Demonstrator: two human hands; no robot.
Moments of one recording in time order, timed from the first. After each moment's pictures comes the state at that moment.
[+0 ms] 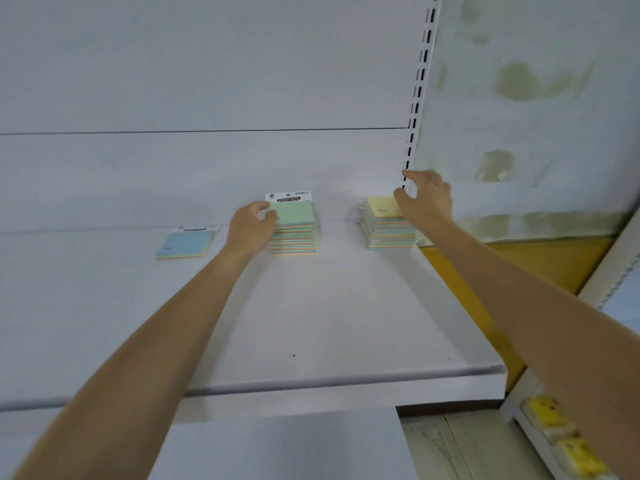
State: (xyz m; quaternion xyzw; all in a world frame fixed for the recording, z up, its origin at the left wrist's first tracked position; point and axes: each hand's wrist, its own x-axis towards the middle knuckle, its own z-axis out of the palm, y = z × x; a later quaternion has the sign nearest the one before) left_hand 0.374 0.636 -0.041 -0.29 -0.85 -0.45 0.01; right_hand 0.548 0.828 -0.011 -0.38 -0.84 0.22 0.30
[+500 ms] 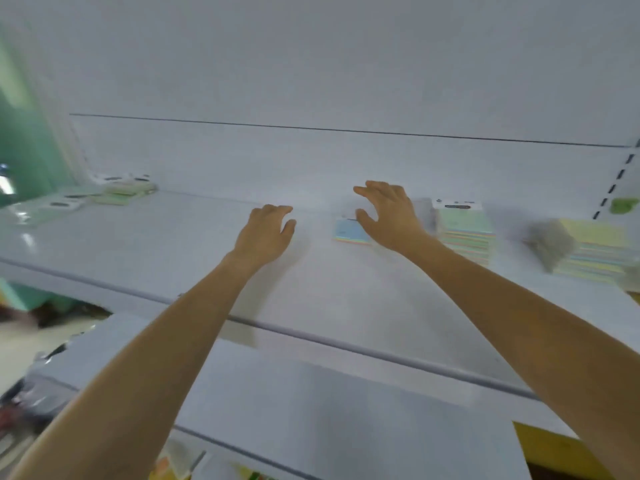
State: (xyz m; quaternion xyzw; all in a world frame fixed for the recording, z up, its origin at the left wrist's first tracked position) left_hand 0.293 0.396 -0.045 -0.27 -0.92 -0.25 0.13; right_hand 0.373 0.595 -0.023 -0.06 -0.95 0.14 0.26
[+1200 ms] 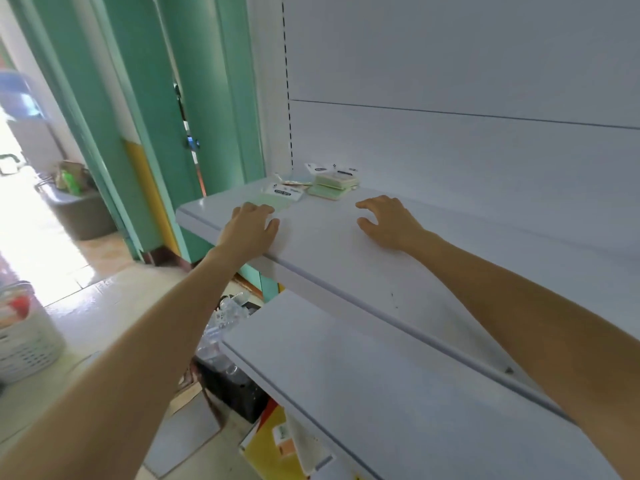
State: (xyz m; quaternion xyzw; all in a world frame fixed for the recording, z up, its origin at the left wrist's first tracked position) left_hand 0.110 0.013 -0.063 -0.05 -0.98 -0.17 0.12; right_hand 0.095 0.264 -0.060 0.11 -0.98 0.15 0.08
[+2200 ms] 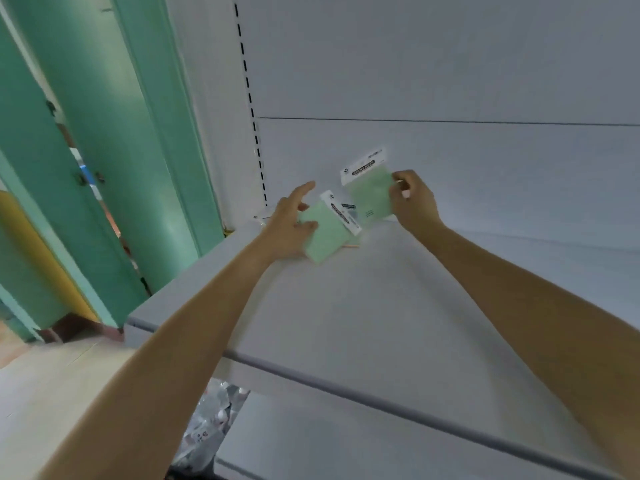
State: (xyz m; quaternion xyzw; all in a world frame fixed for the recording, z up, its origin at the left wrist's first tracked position) left_hand -0.090 0.024 -0.040 -0.28 -0.85 -0.45 -0.02; right_hand -0.046 0.234 -0.041 -0.13 -0.85 0.40 0.31
